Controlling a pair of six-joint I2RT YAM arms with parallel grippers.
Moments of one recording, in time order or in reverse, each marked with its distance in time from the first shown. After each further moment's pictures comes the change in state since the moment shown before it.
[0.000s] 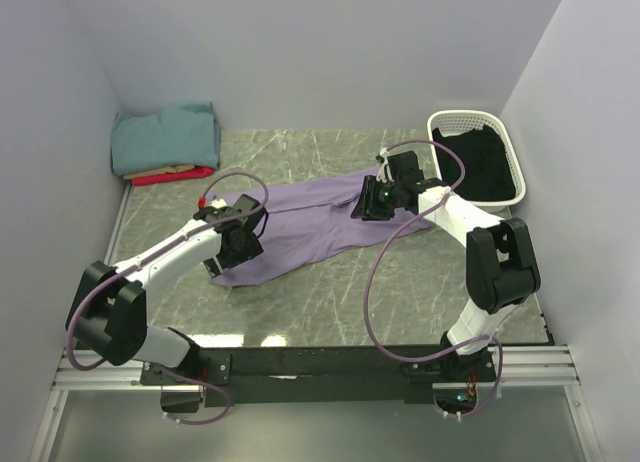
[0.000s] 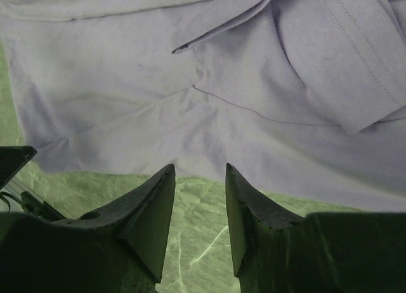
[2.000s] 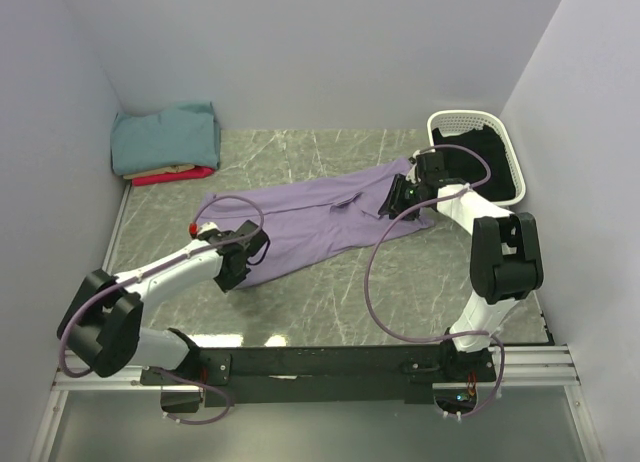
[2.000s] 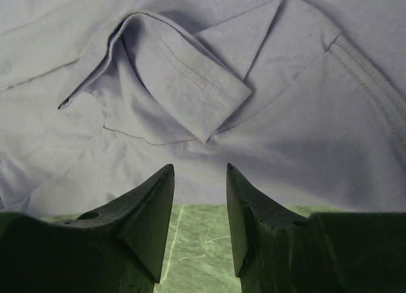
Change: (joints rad) left arm -0.083 -0.053 -0.203 0.027 -0.070 -0.268; right arm -0.188 0.049 -0.023 -0.001 0.049 0.004
